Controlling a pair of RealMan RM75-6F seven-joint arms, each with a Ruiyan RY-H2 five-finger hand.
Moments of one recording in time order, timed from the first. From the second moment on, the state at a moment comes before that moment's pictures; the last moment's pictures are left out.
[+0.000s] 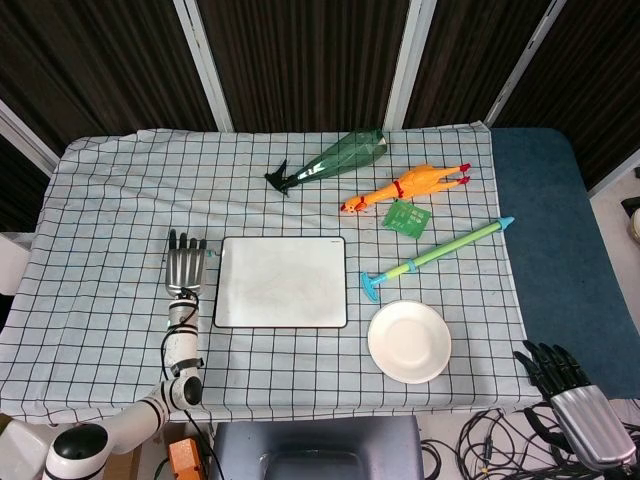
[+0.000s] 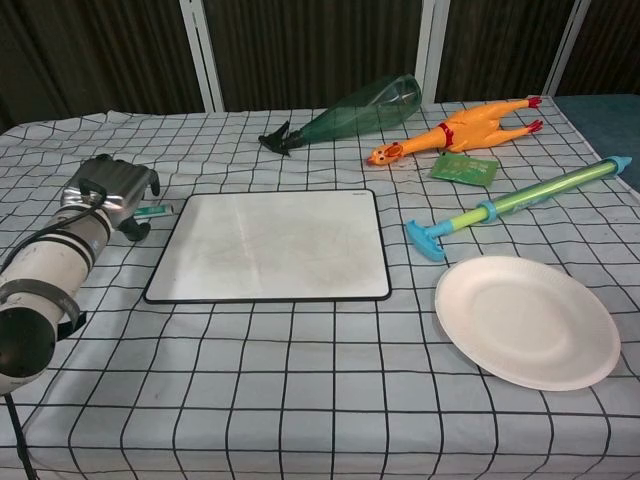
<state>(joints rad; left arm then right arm) -0.81 -2.06 -0.36 -0.63 0.93 1.04 0.70 -0.03 -1.02 -0.17 -1.59 -1.86 1.57 0.01</state>
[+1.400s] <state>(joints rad) -0.86 -2.14 -0.38 -0.38 1.00 0.93 0.61 -0.03 -1.01 -0.17 -1.60 -1.85 1.56 0.02</state>
